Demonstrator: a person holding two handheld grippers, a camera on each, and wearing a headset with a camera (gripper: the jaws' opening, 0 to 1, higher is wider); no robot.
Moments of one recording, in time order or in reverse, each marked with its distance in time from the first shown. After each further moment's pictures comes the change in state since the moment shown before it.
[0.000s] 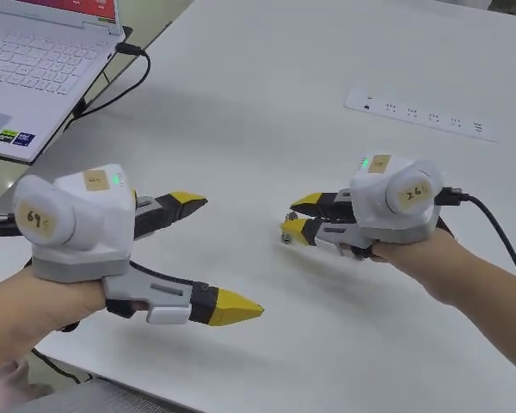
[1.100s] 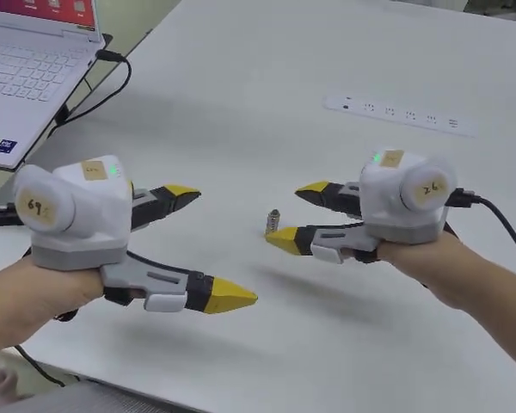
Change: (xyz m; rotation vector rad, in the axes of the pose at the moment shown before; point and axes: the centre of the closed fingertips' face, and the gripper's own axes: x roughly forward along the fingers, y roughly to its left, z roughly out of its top) left arm 0.011 -0.004 0.011 0.027 0.004 -0.017; right arm -0.040 0.015 0.016 0.113 -0.100 -0.025
